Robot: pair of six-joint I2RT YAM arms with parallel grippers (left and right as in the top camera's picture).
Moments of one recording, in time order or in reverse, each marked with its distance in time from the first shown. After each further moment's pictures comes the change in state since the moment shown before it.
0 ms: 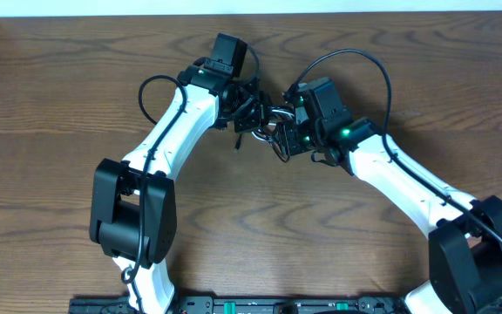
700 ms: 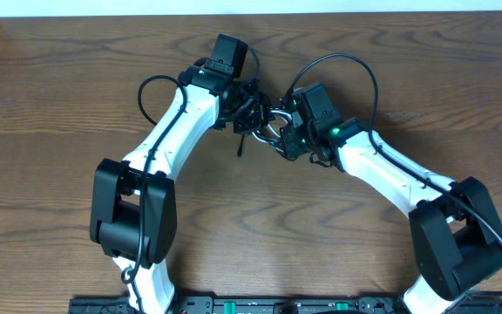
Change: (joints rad) left arm -0.001 0.000 0.000 -0.013 -0.045 0.001; right arm -0.001 0.086 0.000 -0.001 0.068 -0.043
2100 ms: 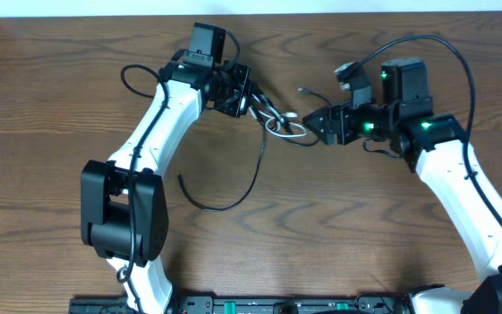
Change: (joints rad) left arm 0.084 -0.010 0.008 0.138 0.034 0.514; right arm -0.280 -0.313 -0.008 -0.127 -0.496 -0.135
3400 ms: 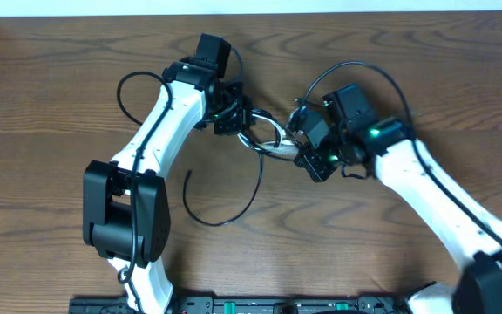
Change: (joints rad) left arm -0.019 0.000 0.000 -0.261 -0.100 -0.351; right arm 0.205 0.072 0.000 -0.233 0.194 -0.307
